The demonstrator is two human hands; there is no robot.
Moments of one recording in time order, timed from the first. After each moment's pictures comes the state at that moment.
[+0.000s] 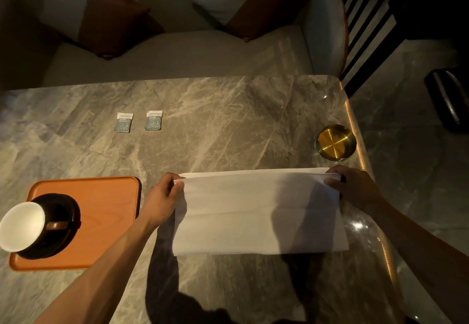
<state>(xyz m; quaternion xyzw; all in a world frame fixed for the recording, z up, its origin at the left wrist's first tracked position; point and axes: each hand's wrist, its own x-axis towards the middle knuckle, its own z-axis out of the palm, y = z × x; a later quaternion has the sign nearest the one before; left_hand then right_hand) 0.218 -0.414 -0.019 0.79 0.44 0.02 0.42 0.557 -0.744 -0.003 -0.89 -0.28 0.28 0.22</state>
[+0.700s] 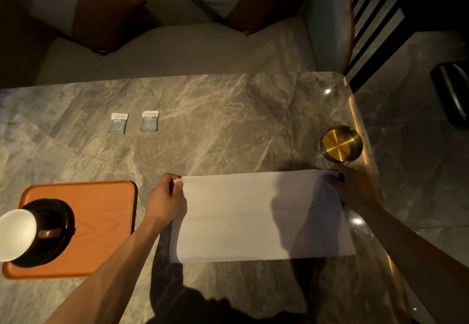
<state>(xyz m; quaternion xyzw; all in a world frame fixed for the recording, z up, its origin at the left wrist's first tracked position) 0.235 -0.412 -0.043 0.80 0.49 0.01 0.35 0.558 -0.730 -0.025 -0.92 -0.27 0.21 0.20</state>
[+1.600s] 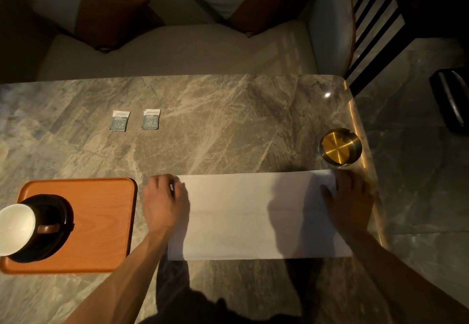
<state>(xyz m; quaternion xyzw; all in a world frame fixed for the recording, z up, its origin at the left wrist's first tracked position) 0.236 -0.439 -0.035 0.83 0.52 0.10 0.19 0.511 -0.739 -0.036 -0.97 -0.25 0.03 0.08</state>
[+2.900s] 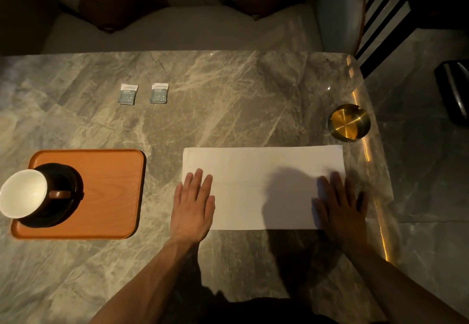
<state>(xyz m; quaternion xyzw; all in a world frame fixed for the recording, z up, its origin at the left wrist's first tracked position) 0.182 -0.519 -0.073 0.93 0.35 -0.04 0.14 0.437 -0.796 -0.075 -0.93 -0.33 0.15 0.03</state>
